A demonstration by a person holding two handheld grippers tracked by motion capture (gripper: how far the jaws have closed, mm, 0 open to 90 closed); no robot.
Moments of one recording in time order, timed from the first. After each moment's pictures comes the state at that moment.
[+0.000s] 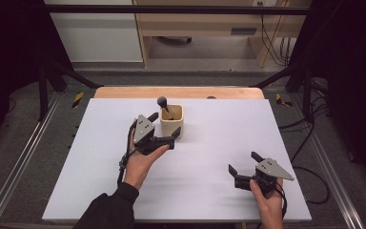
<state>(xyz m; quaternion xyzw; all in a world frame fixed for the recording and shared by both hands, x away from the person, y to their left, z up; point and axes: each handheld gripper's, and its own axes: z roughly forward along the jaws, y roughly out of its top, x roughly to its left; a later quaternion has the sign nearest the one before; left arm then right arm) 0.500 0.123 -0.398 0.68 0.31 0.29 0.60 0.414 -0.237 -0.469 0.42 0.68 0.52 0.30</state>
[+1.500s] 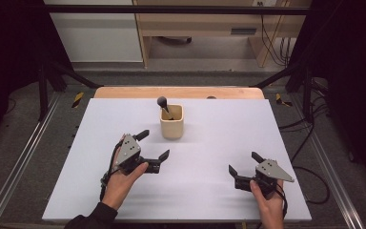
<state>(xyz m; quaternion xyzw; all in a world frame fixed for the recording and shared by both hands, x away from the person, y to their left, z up) 0.454 0.166 -0.415 0.71 0.26 0.27 0.59 0.411 -0.236 -0.468 0.41 0.68 0.52 0.31</state>
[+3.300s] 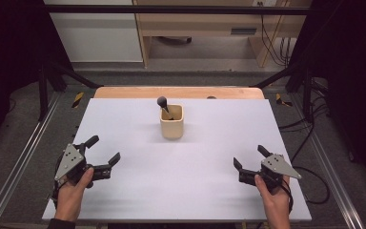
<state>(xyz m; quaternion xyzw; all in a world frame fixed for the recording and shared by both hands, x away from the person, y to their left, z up) 0.425 0.291 -0.420 0.66 0.31 0.32 0.60 0.413 -0.244 -0.444 0.41 0.66 0.52 0.35</state>
